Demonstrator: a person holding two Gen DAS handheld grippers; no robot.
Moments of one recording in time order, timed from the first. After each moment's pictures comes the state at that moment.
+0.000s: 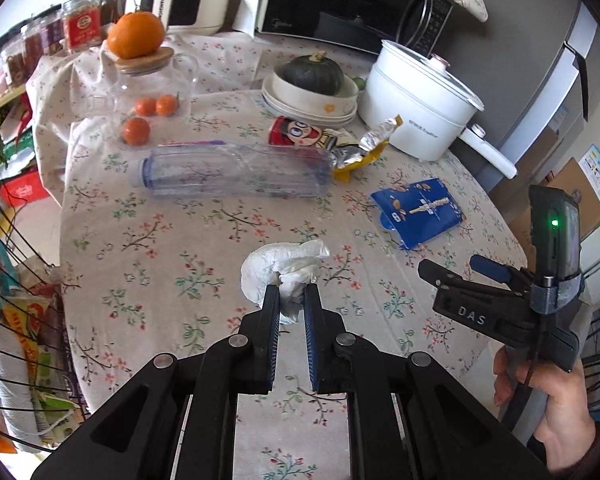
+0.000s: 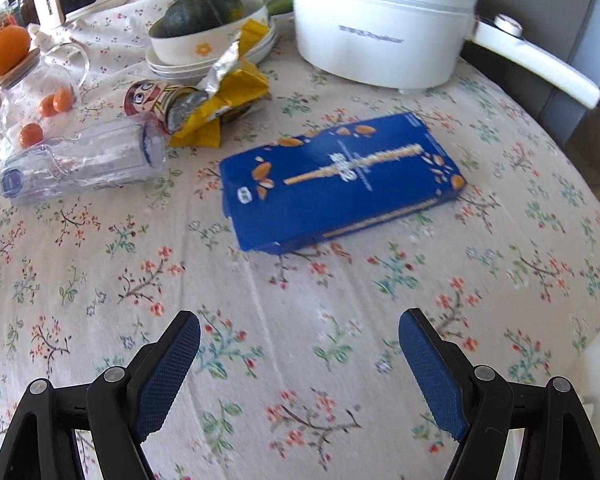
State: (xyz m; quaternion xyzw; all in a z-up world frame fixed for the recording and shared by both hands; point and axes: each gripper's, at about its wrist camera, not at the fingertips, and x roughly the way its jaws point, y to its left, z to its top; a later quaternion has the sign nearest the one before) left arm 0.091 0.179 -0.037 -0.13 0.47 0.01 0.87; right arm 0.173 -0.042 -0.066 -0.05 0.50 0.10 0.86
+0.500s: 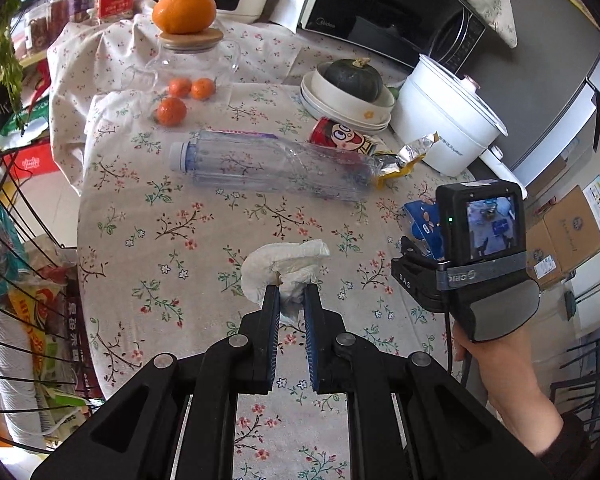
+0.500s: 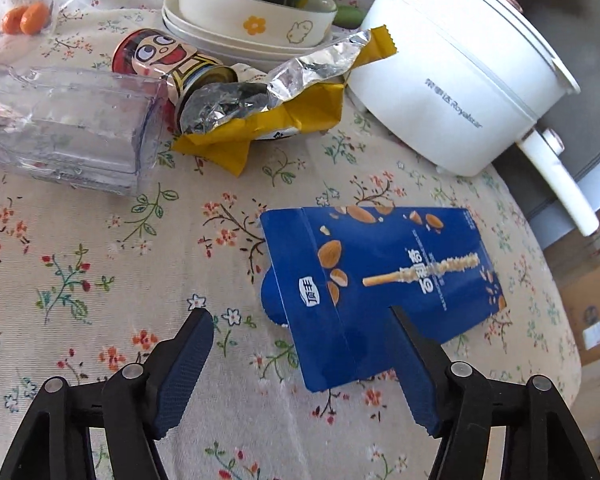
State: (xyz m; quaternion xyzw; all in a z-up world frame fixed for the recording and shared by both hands) left arm 0.089 0.217 -0.047 -0.17 0.47 0.02 0.87; right arm 0.223 0.047 -0.120 -0.24 0.44 0.03 0.86
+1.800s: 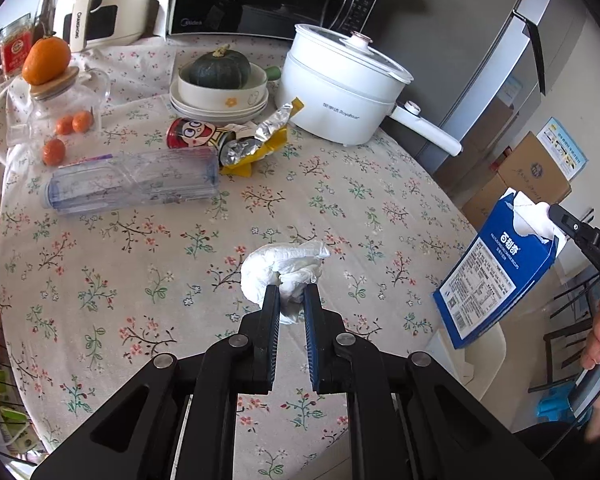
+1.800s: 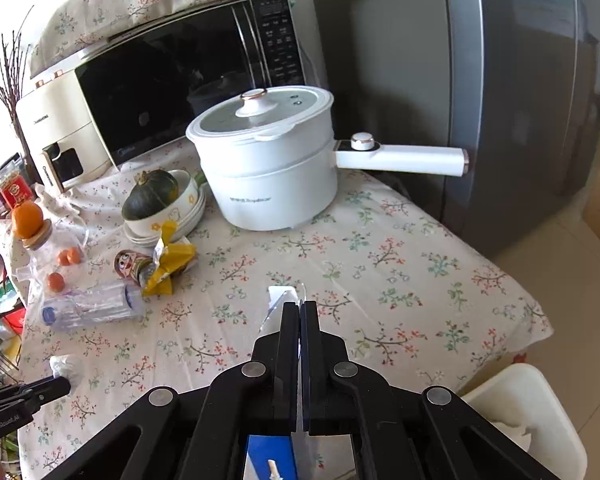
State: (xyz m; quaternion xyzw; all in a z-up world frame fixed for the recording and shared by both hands) left arm 0.112 0.086 -0.029 -0.12 0.46 -0.09 0.87; right arm 0.123 -0.214 0.059 0.07 0.35 0.08 0.93
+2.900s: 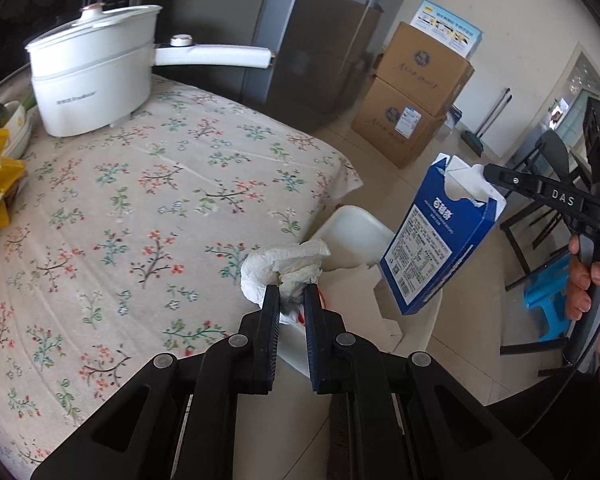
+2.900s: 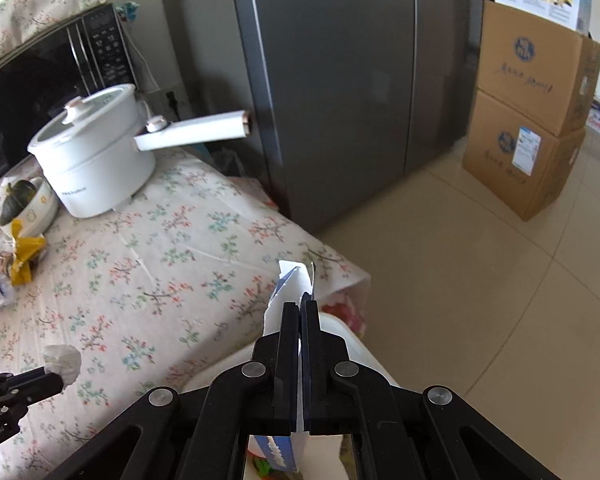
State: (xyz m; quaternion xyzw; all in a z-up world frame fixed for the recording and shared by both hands) left arm 0.115 -0.167 -0.053 0.00 0.47 -0.30 0.83; right arm 0.070 -0.408 0.023 0.09 0.40 -0.06 0.91
